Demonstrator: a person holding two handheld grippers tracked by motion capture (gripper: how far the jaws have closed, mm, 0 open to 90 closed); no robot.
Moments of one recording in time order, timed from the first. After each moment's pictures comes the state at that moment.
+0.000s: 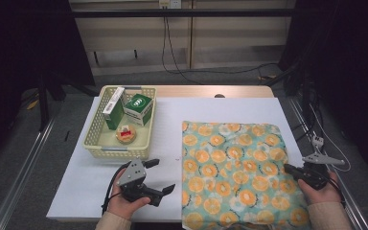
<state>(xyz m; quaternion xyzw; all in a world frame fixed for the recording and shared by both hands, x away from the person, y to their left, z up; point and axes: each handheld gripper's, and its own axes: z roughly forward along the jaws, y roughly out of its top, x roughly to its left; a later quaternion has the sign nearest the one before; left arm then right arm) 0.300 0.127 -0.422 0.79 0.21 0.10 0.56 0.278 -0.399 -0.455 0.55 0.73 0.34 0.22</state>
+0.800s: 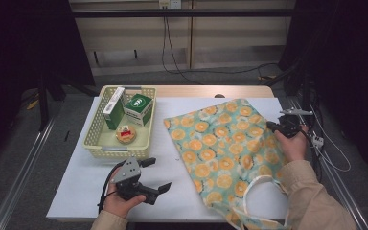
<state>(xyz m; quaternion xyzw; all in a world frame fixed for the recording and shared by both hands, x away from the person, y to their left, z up) 0.305 0.139 -0.421 0.79 0.22 0.09 0.57 0.432 -0.388 -0.442 0.59 0.68 0.35 0.27</state>
